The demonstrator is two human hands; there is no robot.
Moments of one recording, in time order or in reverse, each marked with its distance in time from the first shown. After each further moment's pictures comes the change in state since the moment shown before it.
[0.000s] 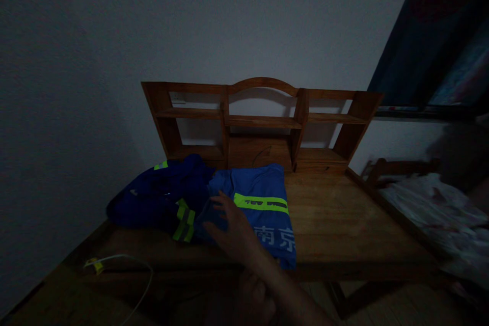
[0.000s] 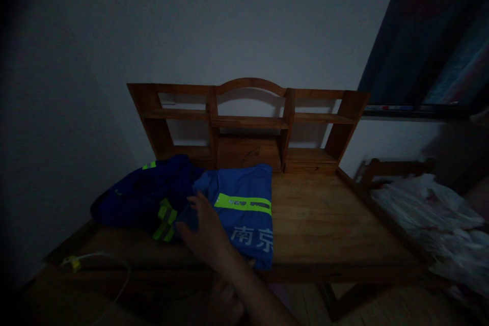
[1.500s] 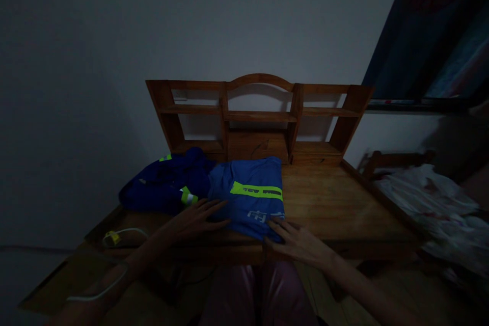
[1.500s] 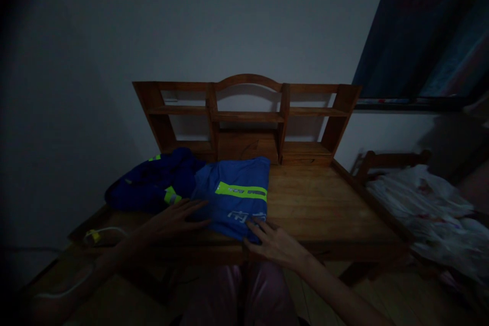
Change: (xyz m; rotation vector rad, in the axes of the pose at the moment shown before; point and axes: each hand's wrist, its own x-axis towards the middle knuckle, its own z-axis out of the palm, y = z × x) left_hand 0.135 -0.132 -0.045 0.271 -0.392 1.304; right_hand -0.138 0.071 -0.134 -1.186 -0.486 -0.558
